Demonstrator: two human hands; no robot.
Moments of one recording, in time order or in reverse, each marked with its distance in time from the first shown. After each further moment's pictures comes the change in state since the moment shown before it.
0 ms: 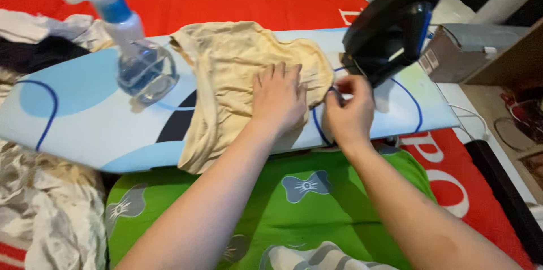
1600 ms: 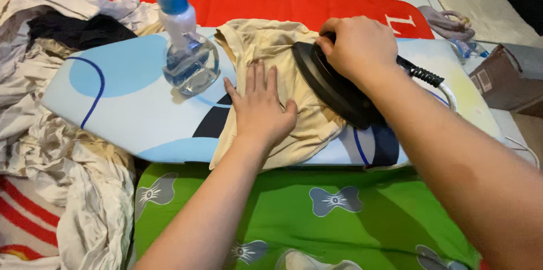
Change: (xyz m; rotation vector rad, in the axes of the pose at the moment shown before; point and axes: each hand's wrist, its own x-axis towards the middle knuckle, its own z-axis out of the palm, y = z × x) left_hand -0.030 -0.065 -0.050 0.240 -0.104 -0.309; right_hand 0.097 -0.132 0.057 -0.757 -0.384 -0.587
